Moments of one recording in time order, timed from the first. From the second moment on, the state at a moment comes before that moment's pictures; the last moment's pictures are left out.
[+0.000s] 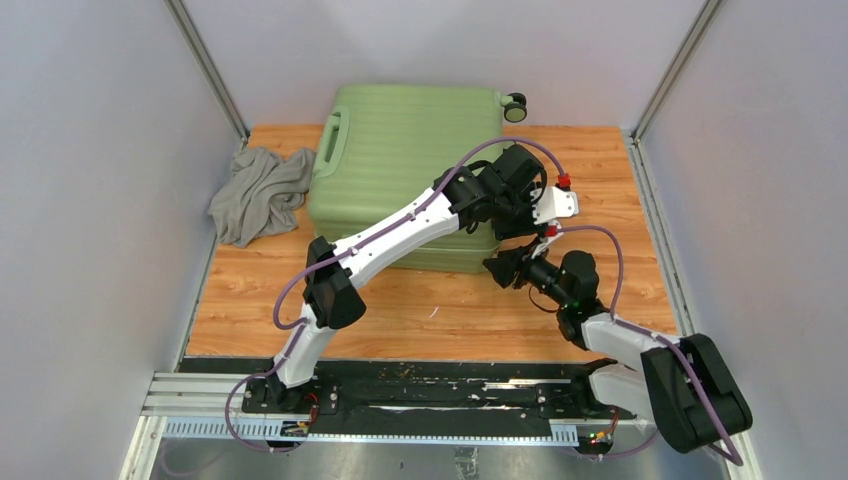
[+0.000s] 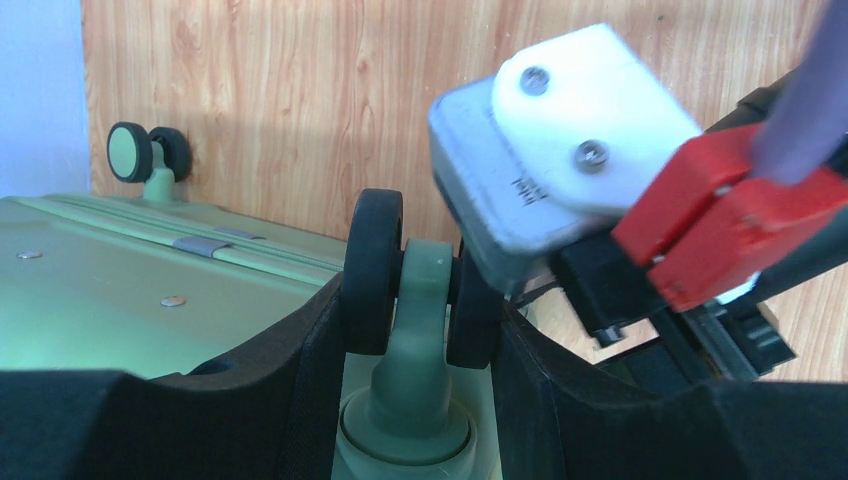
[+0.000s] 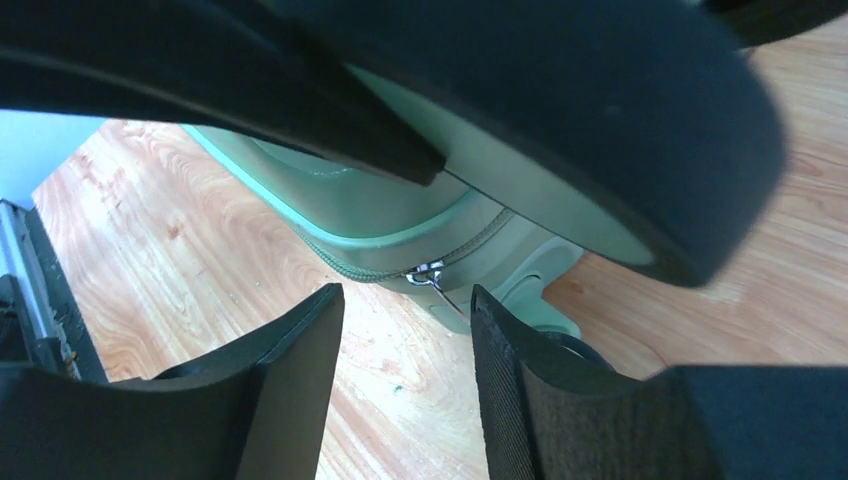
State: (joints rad) left arm -1.00 2.16 2.29 -0.90 0.08 0.57; right arm 0.33 1.10 0.19 0.80 -0.45 0.31
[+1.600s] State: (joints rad) left arm -1.02 2.13 2.31 -0.94 -0.02 0.70; right arm 0.26 1.35 0.22 1.08 -0.59 0.38
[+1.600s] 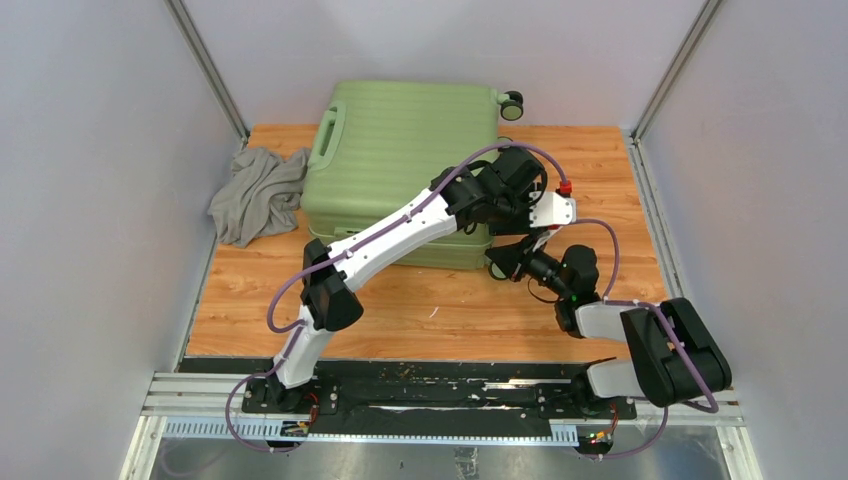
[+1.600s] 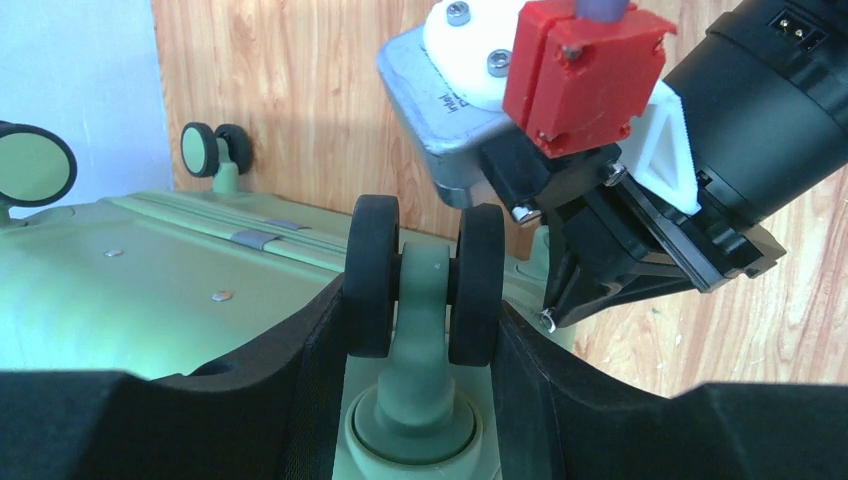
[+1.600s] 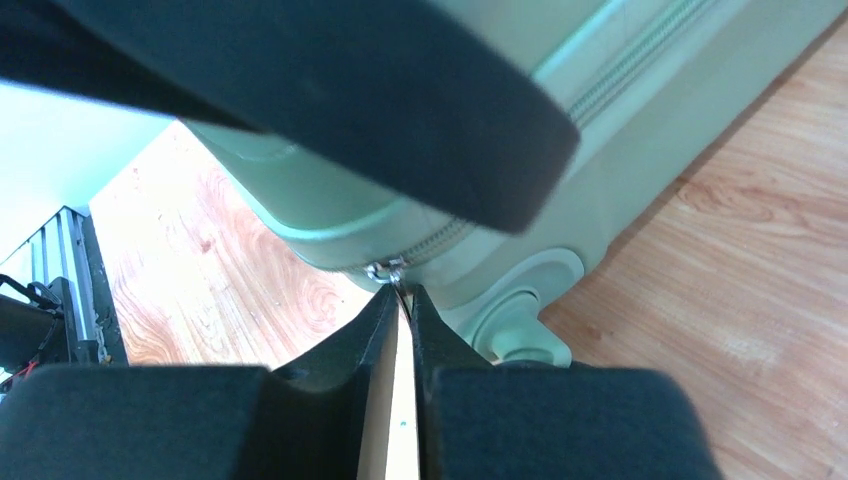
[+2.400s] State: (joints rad) left arm -1.04 2.13 2.33 -0.98 -0.06 0.81; right arm 0.26 1.34 0.25 1.05 -0.66 0.39
